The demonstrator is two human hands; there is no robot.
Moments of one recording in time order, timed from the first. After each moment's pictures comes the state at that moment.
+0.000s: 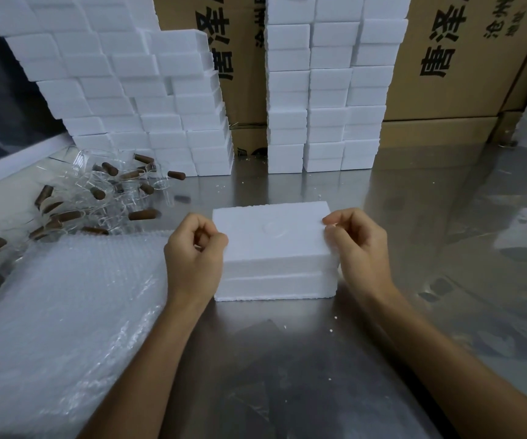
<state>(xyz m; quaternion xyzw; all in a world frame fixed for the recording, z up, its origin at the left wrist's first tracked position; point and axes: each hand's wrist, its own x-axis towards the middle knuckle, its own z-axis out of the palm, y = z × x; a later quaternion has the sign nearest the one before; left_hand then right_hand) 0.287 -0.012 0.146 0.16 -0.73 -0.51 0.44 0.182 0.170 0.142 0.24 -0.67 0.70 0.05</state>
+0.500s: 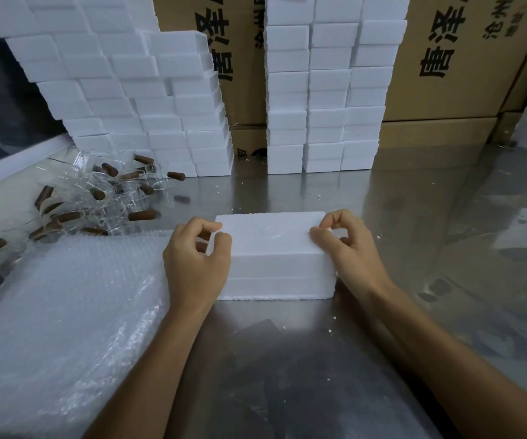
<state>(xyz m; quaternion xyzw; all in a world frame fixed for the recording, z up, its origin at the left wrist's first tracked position) 0.283 -0.011 0.137 0.22 -0.76 -0.39 0.48 0.174 0.170 0.138 0.24 -0.74 0.63 -0.02</state>
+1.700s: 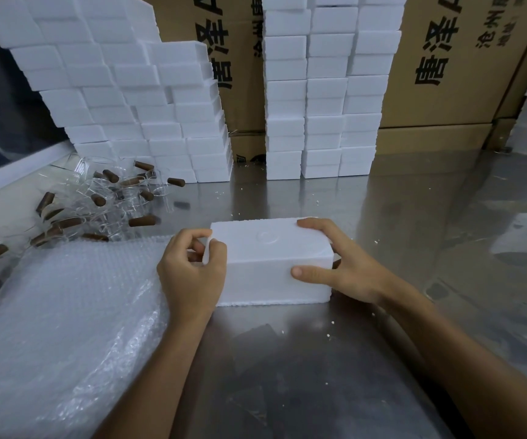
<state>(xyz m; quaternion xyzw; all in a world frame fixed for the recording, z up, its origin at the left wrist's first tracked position) 0.285 -0.009 0.131 0.24 -0.71 -0.41 0.52 0.158 0.186 0.140 0.39 -0.74 0.52 -0.16</state>
